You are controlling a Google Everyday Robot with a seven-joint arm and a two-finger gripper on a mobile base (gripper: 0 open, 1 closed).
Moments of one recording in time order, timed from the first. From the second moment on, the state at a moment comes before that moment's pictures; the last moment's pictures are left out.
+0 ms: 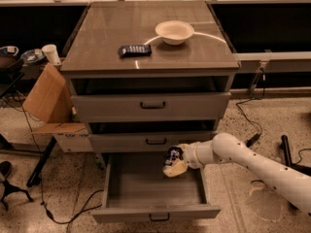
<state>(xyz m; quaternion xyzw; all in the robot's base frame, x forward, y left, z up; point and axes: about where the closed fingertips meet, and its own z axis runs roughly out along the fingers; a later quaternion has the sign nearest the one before) 0.583 -0.082 0.459 -0.45 0.80 0.26 0.30</state>
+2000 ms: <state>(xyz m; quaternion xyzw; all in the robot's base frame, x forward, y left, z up) 0.546 -0.077 0.225 -0.22 0.89 0.28 0.28</state>
